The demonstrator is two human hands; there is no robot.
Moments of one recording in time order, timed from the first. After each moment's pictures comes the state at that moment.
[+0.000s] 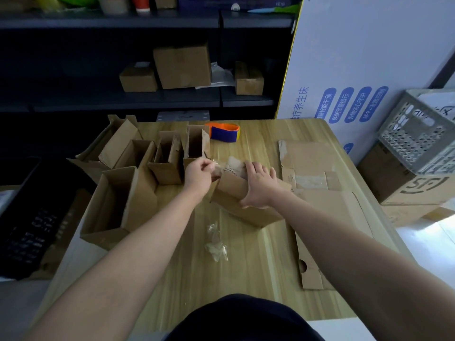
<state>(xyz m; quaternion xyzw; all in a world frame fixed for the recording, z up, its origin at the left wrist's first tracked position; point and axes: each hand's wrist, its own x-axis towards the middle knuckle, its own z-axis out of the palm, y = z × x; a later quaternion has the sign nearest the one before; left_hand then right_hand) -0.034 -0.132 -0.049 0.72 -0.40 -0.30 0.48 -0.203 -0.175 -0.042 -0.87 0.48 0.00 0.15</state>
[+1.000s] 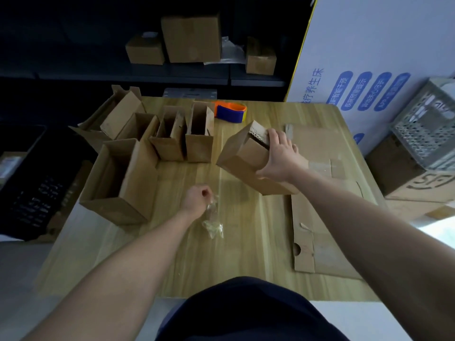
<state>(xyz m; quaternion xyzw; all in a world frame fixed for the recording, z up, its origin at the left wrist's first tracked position) -0.044 -0.066 -0.139 0.78 -0.46 -0.33 0.29 -0.239 -0.189 -0.025 -0.85 0.50 -0.09 0.14</state>
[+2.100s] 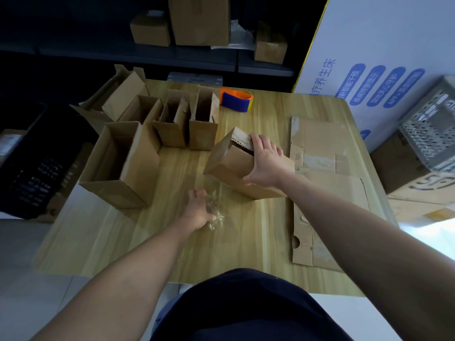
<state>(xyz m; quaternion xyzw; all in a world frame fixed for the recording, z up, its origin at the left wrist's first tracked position) -0.057 -0.033 -0.180 0.81 -0.44 -0.35 0.17 -0.214 -0.159 -0.044 -0.88 0.44 -0.05 0.16</state>
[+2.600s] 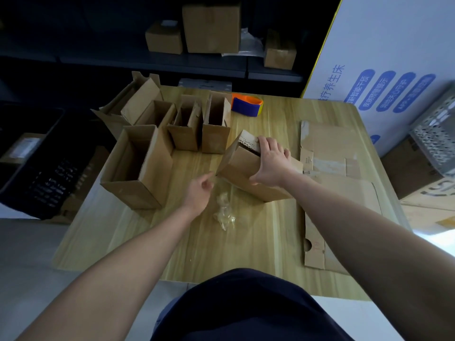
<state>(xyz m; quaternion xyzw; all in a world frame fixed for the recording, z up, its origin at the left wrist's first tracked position) -0.024 -0.036 -0.138 0.76 -0.40 -0.33 0.40 -0.196 -0.155 -0.043 -0.88 0.46 -0.03 0.14</state>
